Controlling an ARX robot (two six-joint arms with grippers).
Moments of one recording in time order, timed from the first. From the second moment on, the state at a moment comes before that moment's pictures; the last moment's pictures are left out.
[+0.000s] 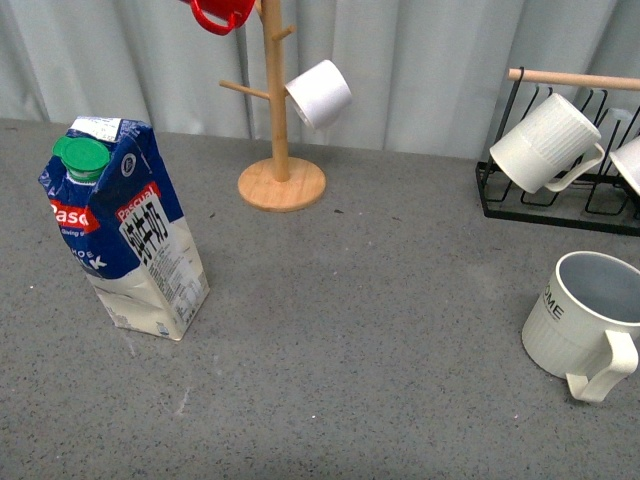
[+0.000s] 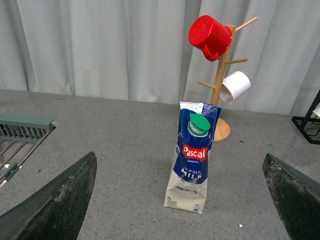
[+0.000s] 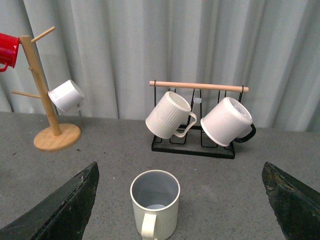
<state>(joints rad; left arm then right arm) 0.00 0.00 0.02 0.00 0.00 0.00 0.00 0.00 0.01 0.00 0.00 0.00</state>
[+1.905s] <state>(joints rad) 0.00 0.00 0.02 0.00 0.00 0.00 -0.05 1.65 0.67 0.18 0.00 0.03</state>
